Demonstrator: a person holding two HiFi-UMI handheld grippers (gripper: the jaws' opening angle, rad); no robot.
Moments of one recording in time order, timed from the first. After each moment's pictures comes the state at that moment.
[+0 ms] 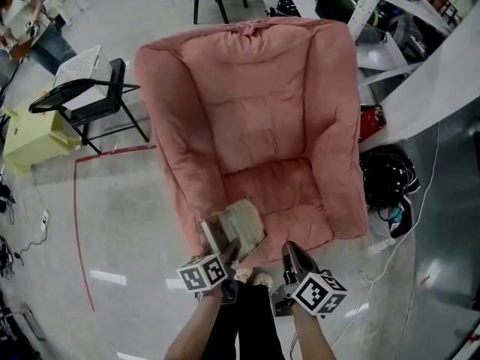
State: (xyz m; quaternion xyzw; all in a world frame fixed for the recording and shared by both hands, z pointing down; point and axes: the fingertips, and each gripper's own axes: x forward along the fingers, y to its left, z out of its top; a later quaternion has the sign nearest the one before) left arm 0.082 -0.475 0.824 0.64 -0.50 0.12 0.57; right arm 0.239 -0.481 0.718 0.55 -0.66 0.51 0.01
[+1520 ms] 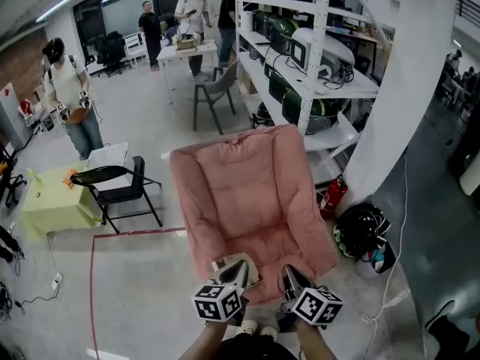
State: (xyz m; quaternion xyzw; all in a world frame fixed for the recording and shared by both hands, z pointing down) left arm 0.137 -0.450 0.516 0.85 -0.43 0.06 0.31; right arm 0.249 -0.418 0.510 0.57 -0.72 0.40 -0.07
